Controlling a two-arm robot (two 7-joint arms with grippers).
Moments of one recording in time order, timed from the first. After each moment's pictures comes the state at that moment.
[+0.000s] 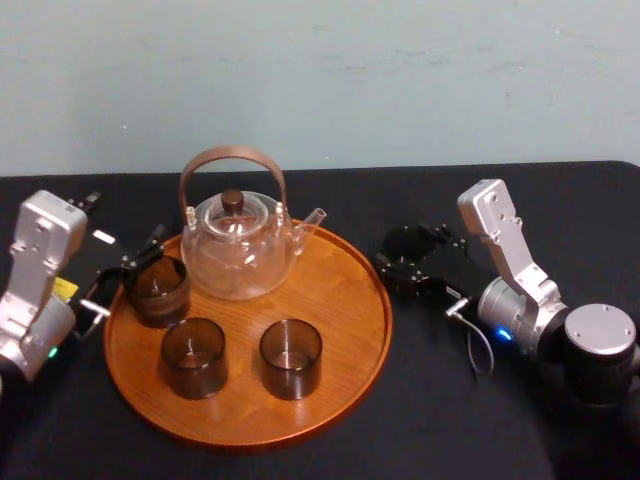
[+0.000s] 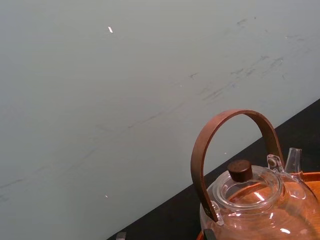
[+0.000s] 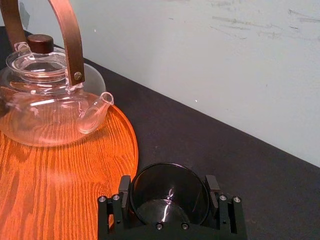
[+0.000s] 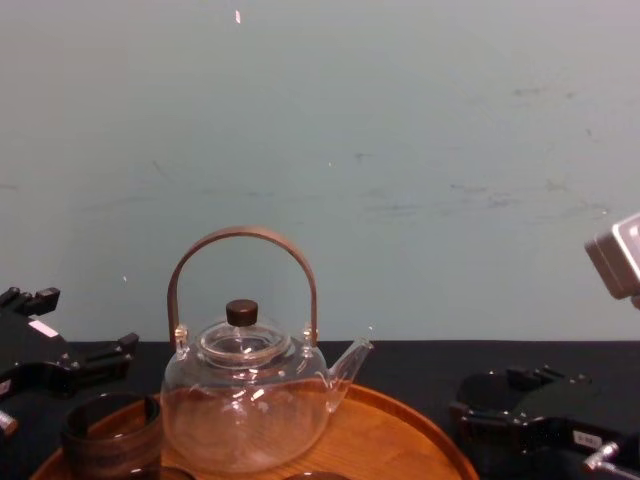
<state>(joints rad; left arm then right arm) -0.20 0.60 0.45 -1.41 -0.25 -0.12 0.03 0.37 0.27 -0.35 -1.09 0.13 -0.04 0.40</state>
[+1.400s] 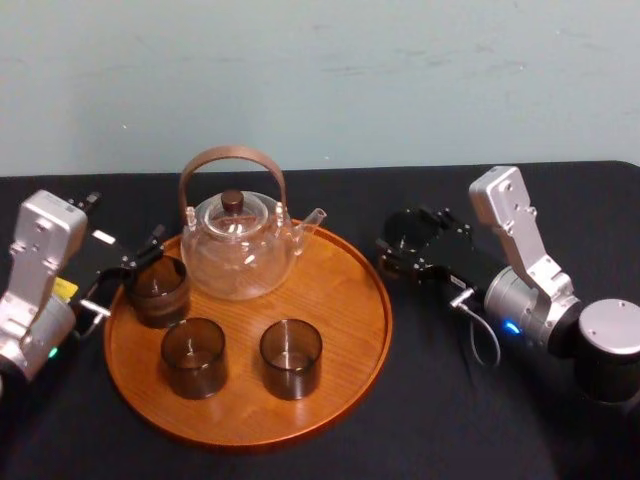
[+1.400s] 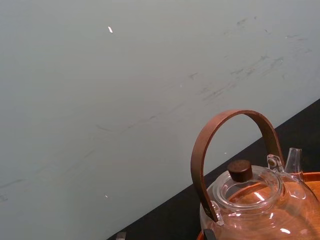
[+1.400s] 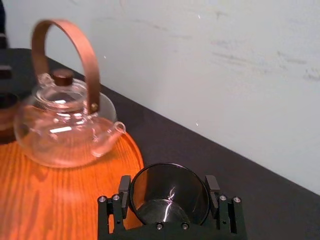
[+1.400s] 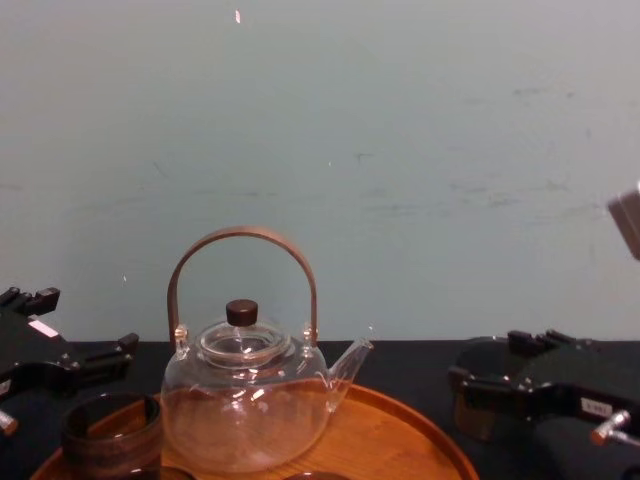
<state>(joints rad) -0.20 0.60 0.45 -1.41 -0.25 -0.12 0.03 0.31 0.30 -0.34 -1.23 0.15 -0.03 0.40</state>
